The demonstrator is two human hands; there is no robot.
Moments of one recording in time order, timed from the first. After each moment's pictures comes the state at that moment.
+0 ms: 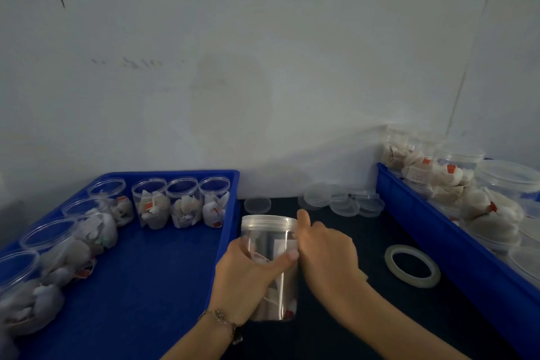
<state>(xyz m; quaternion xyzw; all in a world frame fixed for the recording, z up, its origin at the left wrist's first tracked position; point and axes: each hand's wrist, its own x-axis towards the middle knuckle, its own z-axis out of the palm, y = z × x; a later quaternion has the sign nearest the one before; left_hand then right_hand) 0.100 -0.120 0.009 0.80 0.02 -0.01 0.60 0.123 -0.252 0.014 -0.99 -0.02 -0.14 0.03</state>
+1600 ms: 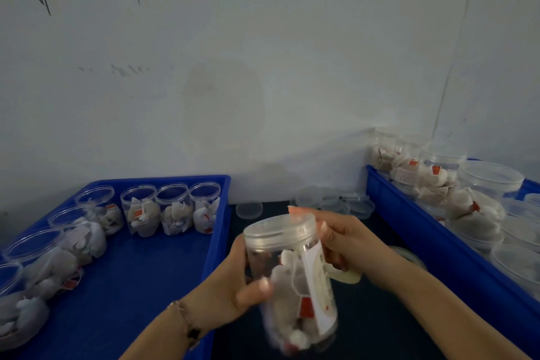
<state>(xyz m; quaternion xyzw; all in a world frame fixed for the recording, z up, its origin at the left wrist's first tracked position) 0.090 -0.105 0.031 0.75 -0.33 -0.10 0.56 0.104 -0.326 0.044 -0.79 -0.26 0.01 0.55</state>
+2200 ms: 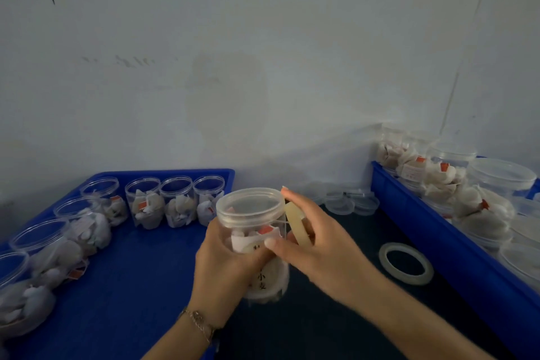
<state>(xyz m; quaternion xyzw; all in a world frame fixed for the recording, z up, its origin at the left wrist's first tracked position) 0.092 -0.111 0.021 0.72 -0.10 0.14 0.68 0.075 -0.269 0.053 -0.83 -0.19 -0.05 0.51</state>
